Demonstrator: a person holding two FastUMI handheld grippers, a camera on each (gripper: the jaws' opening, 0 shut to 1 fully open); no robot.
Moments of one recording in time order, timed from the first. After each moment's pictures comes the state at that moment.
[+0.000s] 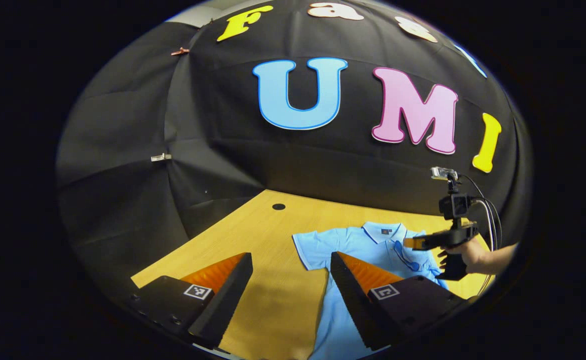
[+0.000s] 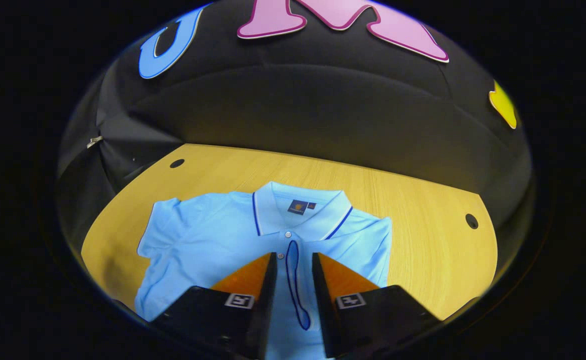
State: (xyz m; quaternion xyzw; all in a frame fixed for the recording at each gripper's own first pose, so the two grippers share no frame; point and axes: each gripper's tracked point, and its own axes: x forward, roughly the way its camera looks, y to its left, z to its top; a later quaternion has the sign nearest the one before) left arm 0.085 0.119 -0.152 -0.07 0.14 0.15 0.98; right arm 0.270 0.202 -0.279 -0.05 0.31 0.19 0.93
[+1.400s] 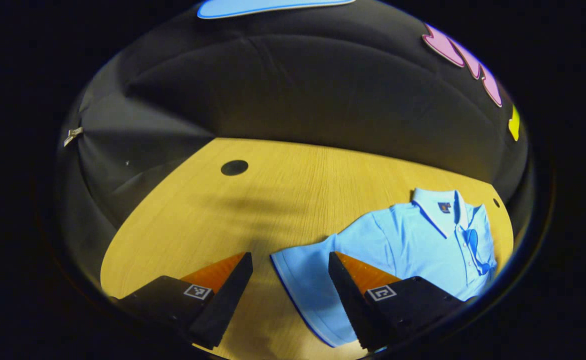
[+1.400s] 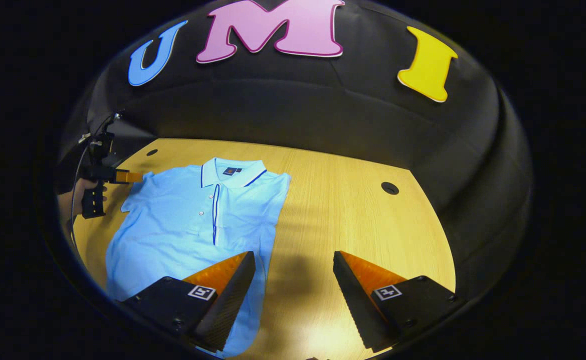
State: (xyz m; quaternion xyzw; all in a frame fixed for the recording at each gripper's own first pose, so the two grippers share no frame) left arm 0.352 0.187 -0.347 -0.04 0.33 0.06 0.94; right arm 0.177 0.016 -0.253 -0.06 0.30 0.09 0.95
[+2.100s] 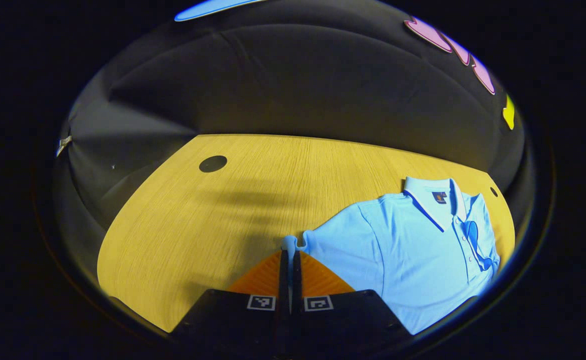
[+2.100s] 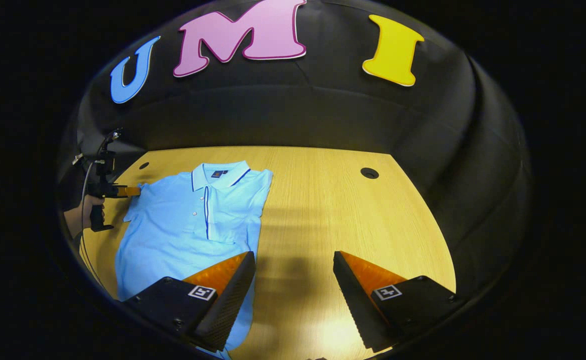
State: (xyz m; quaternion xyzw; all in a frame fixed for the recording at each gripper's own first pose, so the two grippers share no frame) left arm 0.362 0.162 -0.346 -0.04 0.34 0.04 0.94; right arm 0.152 -0.020 -0.247 -0.03 0.31 0.06 0.95
